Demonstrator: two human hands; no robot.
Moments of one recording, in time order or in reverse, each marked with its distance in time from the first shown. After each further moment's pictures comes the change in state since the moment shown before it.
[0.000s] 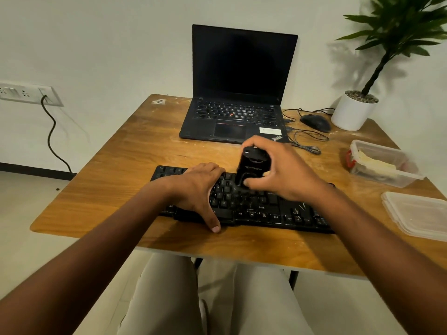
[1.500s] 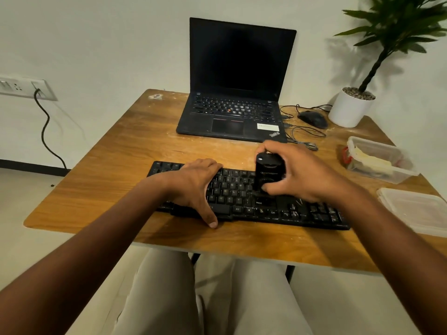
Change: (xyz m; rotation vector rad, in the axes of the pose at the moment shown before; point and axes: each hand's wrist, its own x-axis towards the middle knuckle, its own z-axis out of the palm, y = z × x) left_hand -0.005 0.004 0.000 -0.001 -0.010 -0.014; right_hand -0.022 0.003 -0.024 -0.084 -0.106 0.095
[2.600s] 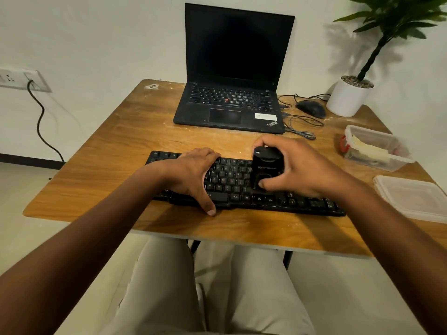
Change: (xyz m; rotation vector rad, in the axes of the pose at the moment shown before) left_hand 0.005 -0.005 0.004 0.002 0.003 0.003; right_hand -0.013 -0.001 0.005 0.052 0.000 -0.031
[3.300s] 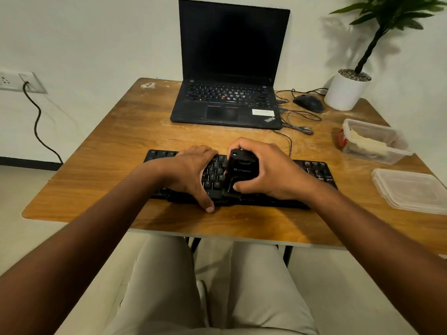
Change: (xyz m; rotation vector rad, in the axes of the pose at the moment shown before) left_hand 0.003 -0.002 0.000 -0.008 -0.003 0.001; right_hand 0.014 -0.006 0.035 0.138 -0.012 -0.059
